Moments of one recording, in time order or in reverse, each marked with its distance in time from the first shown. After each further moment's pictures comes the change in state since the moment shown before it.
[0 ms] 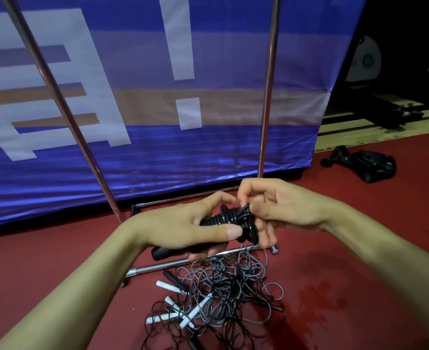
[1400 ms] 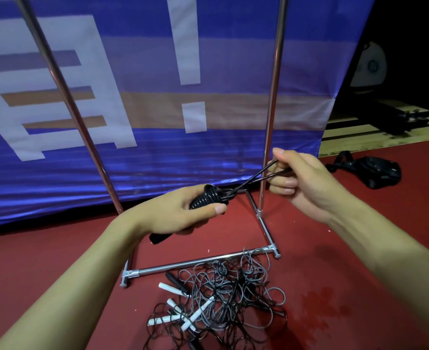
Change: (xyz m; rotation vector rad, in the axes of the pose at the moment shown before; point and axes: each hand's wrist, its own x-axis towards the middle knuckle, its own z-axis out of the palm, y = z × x) left_hand 0.000 -0.015 -0.023 0.139 0.350 -0.026; right_hand 0.015 -0.012 -0.015 0.398 0.663 -0.231
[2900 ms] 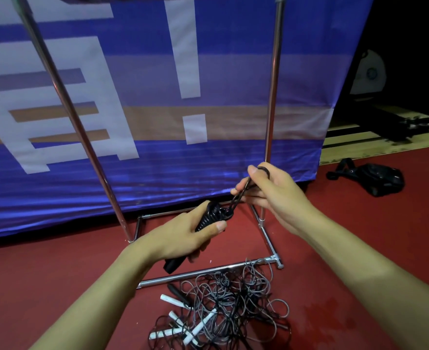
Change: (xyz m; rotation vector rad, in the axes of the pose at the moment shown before) left_hand 0.010 -0.021 0.017 0.098 0.060 -0.003; right_hand 0.015 0.019 0.024 -0.307 0.058 -0.033
